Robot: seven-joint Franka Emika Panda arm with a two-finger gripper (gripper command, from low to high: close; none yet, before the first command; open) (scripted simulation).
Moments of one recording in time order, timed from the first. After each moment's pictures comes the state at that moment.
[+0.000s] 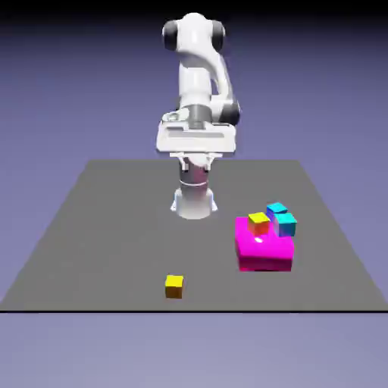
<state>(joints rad) 0.02 -0.53 0.00 -2.79 -0.04 3.00 0.72</state>
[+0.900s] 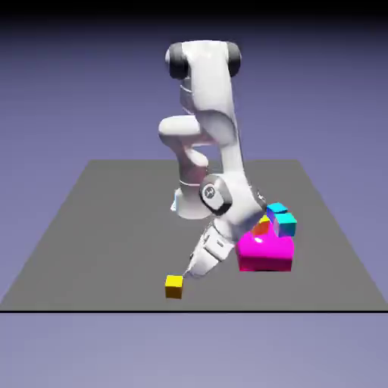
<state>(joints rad) 0.16 0.45 0.02 -2.24 -0.97 2.14 0.26</state>
